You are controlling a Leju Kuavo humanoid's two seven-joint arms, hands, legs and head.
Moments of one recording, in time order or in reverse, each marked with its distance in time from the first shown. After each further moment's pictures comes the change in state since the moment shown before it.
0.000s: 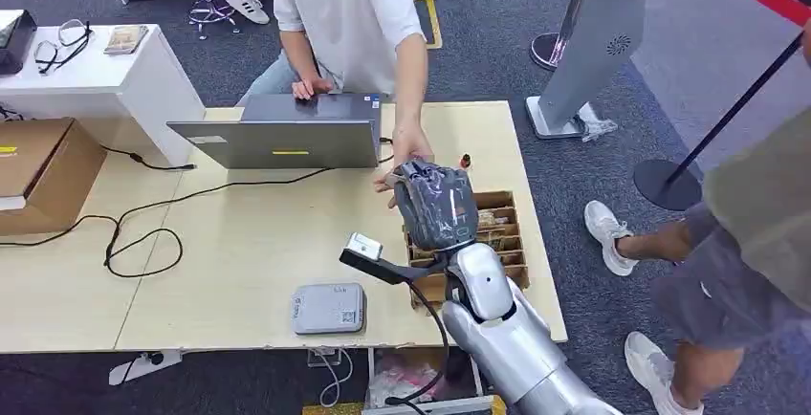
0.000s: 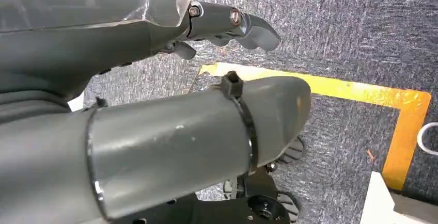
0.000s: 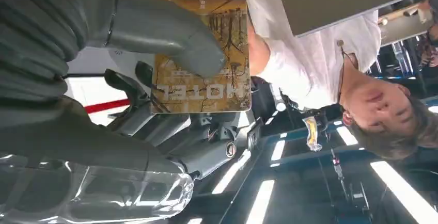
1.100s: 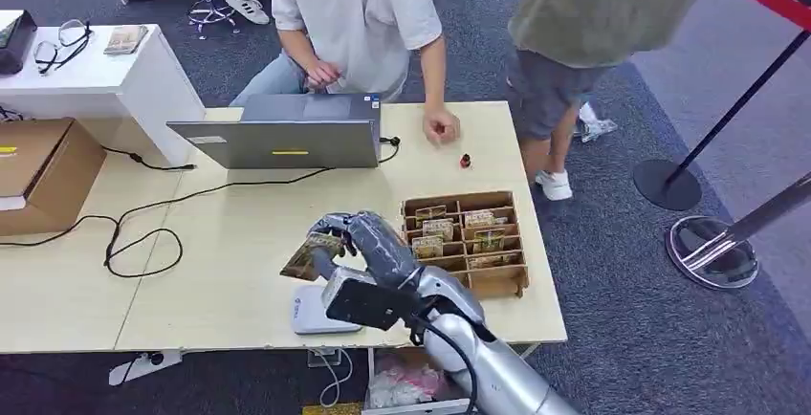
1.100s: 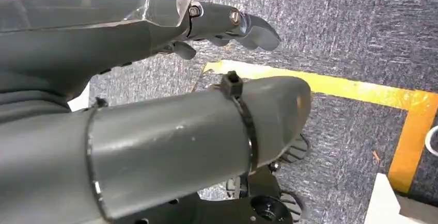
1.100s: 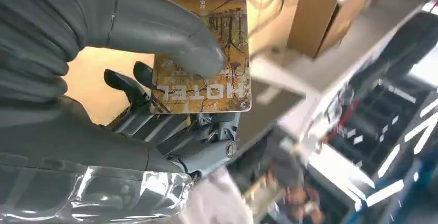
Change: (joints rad) left arm -0.001 0.000 0.019 0.000 0.004 -0.001 0.023; right arm 0.061 0.035 0.132 -0.141 -0.880 0.531 -0.314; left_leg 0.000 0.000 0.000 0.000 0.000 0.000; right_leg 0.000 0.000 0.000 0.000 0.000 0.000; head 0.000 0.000
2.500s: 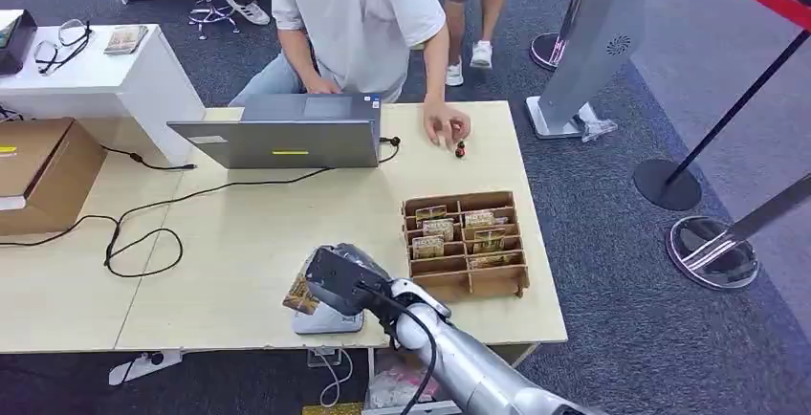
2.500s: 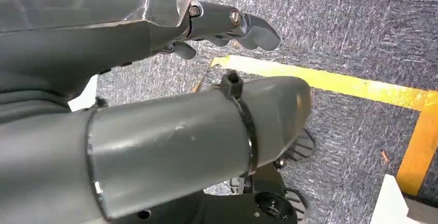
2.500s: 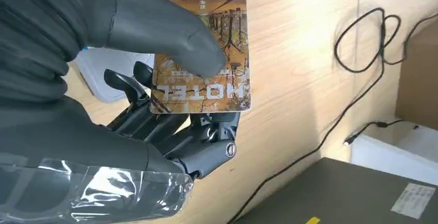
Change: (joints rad) left arm -0.005 -0.018 0.021 0.000 -0.005 0.022 0.024; right arm -0.154 0.134 0.001 0.571 -0.146 0.035 0.053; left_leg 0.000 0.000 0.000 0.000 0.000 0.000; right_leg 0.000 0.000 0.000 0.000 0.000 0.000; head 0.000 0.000
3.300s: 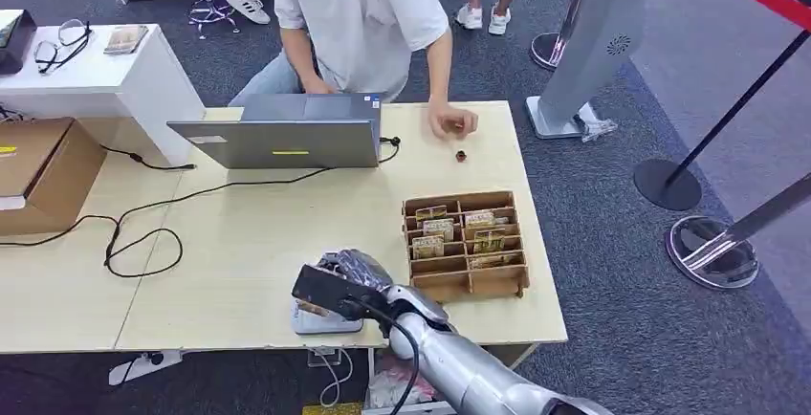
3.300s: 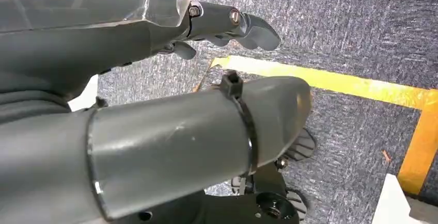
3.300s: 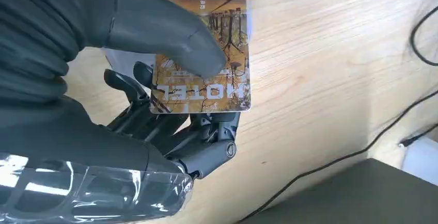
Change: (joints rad) left arm 0.000 0.002 0.013 0.000 -0.020 -0.011 0.000; right arm -0.032 0.015 0.073 0.113 0.133 -0.137 0.056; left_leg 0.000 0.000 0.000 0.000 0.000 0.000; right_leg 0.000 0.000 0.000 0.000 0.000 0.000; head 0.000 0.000
